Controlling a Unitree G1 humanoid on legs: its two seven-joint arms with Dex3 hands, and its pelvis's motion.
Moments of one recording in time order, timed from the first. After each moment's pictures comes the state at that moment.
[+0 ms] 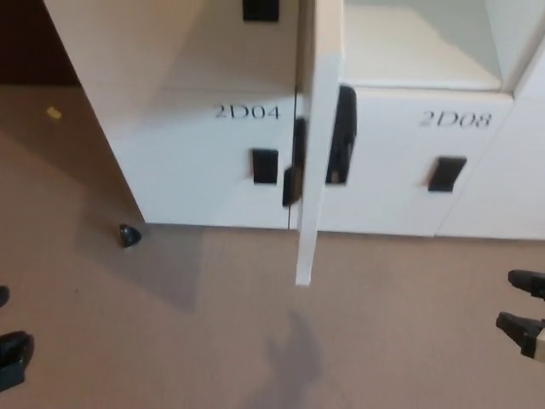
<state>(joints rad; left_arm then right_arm) -0.15 0.46 0.27 0.94 -0.12 -0.16 -0.16 -0.25 -0.36 -0.20 0.89 0.08 -0.06 0.18</state>
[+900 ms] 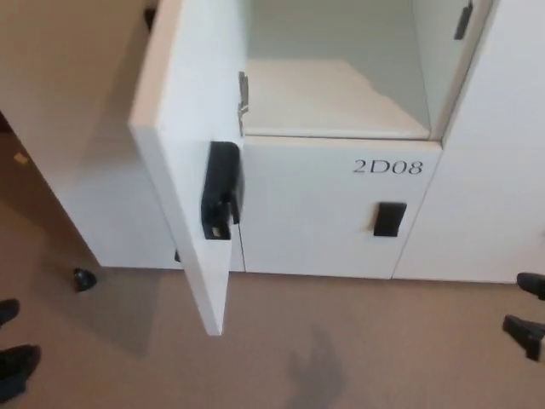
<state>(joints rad) -0.12 0.45 0.24 0.96 -0.11 -0.18 -0.15 -0.23 -0.36 -0.20 0.91 0.08 -0.05 0.17</state>
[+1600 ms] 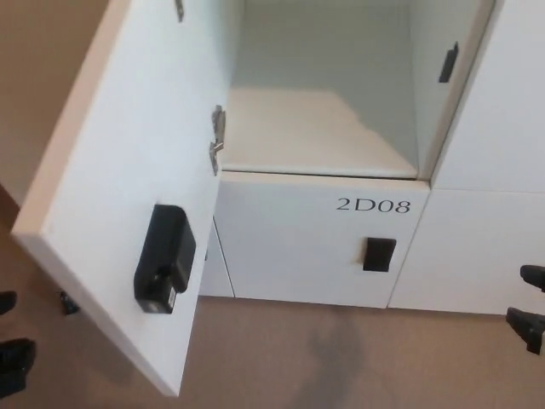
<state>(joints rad) -0.14 0.47 0.22 0.95 -0.09 -0.20 -0.13 -0.25 -0.37 -0.20 0.90 0.08 -0.05 0.16</state>
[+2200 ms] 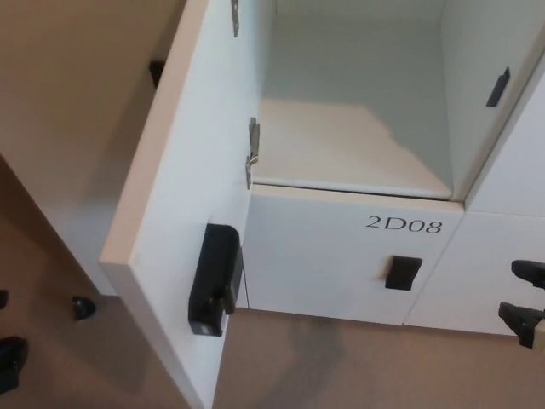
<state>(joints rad) -0.15 0.48 0.23 0.96 -0.09 -0.20 -0.13 -0.27 -0.36 -0.19 0.90 0.08 -0.05 0.15</state>
